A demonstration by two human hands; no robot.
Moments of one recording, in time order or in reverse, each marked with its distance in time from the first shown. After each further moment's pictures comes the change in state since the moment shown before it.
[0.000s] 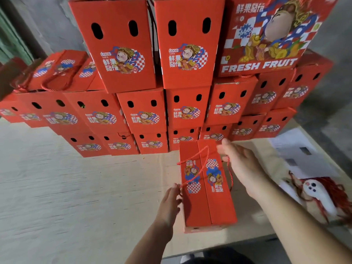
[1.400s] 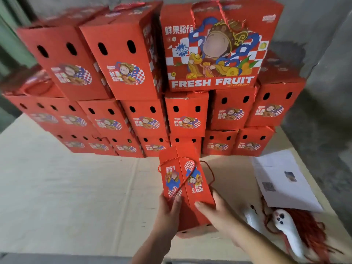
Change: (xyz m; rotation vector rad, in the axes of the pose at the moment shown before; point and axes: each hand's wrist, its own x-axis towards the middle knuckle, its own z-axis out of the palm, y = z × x) left_hand 0.001 -0.033 0.205 -0.090 0.281 0.230; right_hand 0.031 0.143 -0.136 -0.093 -0.466 0.123
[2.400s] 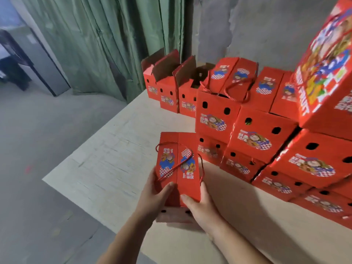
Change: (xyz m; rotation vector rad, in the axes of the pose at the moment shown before) left_hand 0.135 0.142 -0.554 -0.022 0.251 0.291; right_hand 0.136 -0.240 0.541 0.122 -0.341 -0.085
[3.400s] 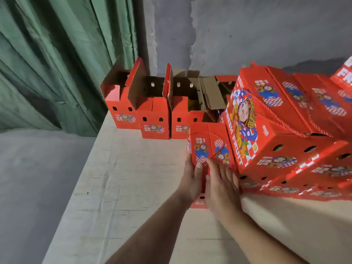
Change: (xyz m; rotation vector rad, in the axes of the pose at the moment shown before) left_hand 0.342 0.022 -0.033 -0.026 -0.686 -0.026; right_hand 0.268 -0.098 0.113 -1.150 0.902 -0.188
